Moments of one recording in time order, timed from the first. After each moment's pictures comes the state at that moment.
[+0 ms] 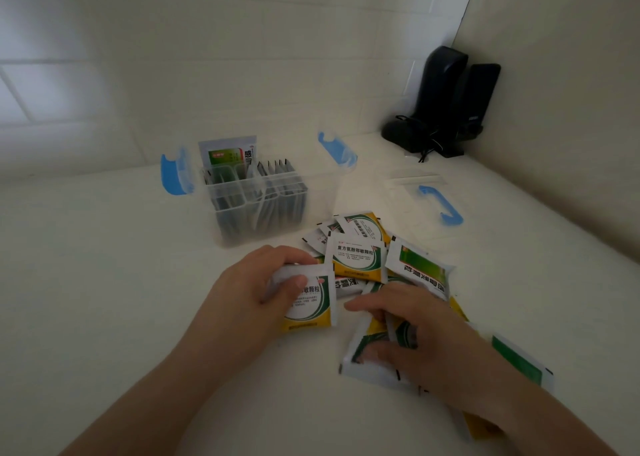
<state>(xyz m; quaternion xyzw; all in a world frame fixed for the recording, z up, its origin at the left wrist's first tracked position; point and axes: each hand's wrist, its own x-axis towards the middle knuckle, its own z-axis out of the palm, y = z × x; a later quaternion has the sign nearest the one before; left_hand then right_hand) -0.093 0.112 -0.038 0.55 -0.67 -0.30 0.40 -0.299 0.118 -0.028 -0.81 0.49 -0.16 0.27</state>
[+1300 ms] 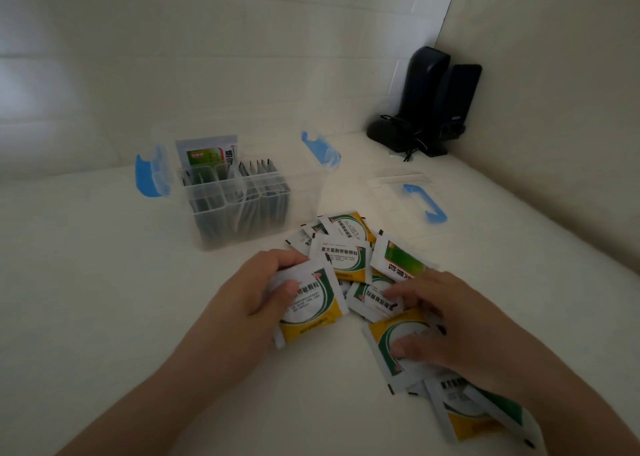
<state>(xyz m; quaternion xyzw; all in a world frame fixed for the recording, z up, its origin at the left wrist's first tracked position) -0.103 0.112 -0.050 0.53 -0.65 -0.37 0.41 -0.333 0.112 -0.014 -0.76 0.59 -0.08 0.24</state>
